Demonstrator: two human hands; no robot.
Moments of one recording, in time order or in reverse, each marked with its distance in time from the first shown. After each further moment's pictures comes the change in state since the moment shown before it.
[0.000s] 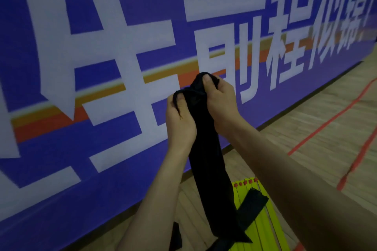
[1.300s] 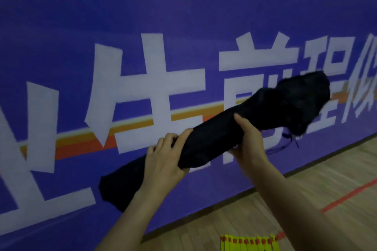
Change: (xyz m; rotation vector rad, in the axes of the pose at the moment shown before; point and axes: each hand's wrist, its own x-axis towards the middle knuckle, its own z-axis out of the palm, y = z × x) left_hand 0.072 0.029 -0.085 1.232 -0.176 0.483; right_hand 0.064 -0.055 0.011 0.361 0.046 0.302
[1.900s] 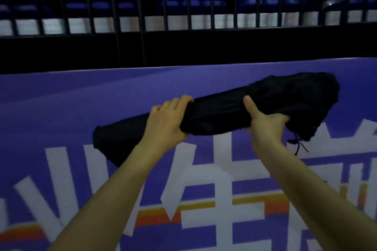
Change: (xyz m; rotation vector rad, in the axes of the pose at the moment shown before) left_hand 0.265 -0.136 -0.391 0.245 0.236 -0.044; right_hand 0.066 -0.253 0.351 0.010 -0.061 -0.239
